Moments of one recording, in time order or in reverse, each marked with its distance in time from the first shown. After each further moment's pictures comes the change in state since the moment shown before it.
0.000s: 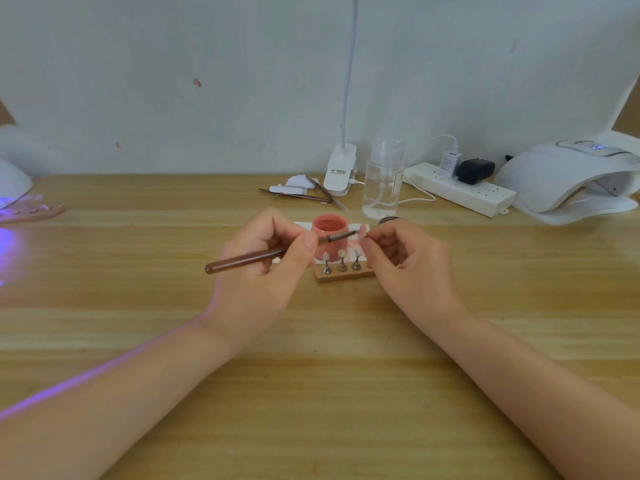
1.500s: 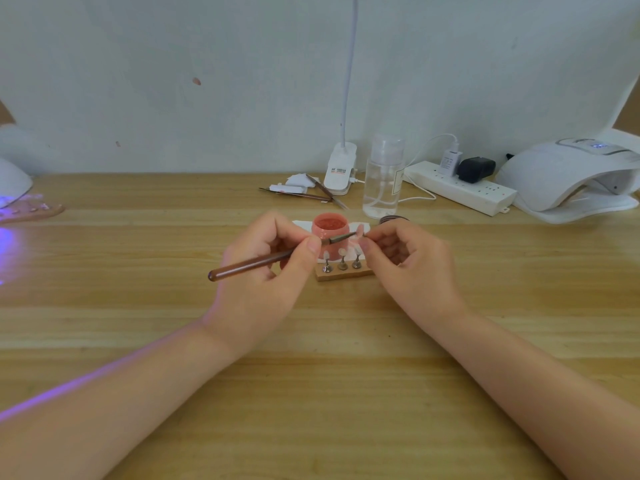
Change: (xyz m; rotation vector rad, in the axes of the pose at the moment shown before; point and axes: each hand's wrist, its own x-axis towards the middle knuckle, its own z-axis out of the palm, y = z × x) left_hand -0.003 0.001 0.001 0.048 0.007 0.040; right_hand -0.002 -0.004 -0.001 0.003 -0.005 -0.006
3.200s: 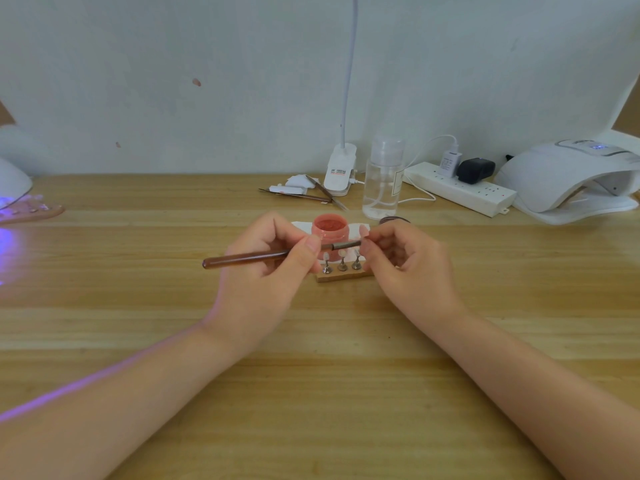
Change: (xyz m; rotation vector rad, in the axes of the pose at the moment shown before) left_hand 0.001 -0.001 0.004 -0.183 -0.013 -0.104; right_hand -0.001 0.004 0.000 0.042 -0.051 -0.024
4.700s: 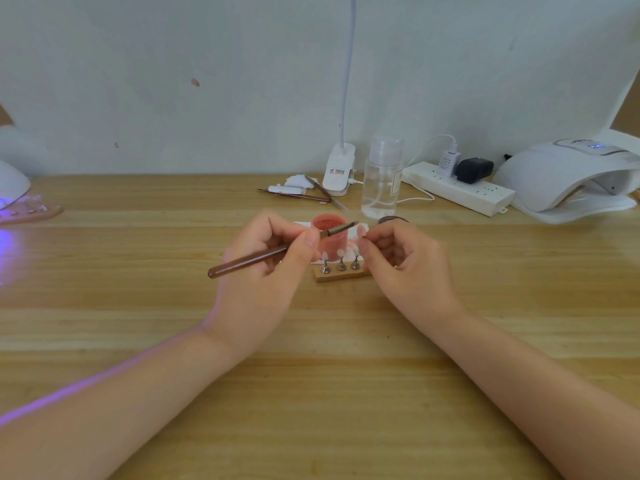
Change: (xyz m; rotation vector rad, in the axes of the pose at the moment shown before) left_hand -0.002 -0.002 -0.001 0.048 0.047 0.015; right_hand 0.000 0.001 0.000 0.002 0.012 -0.001
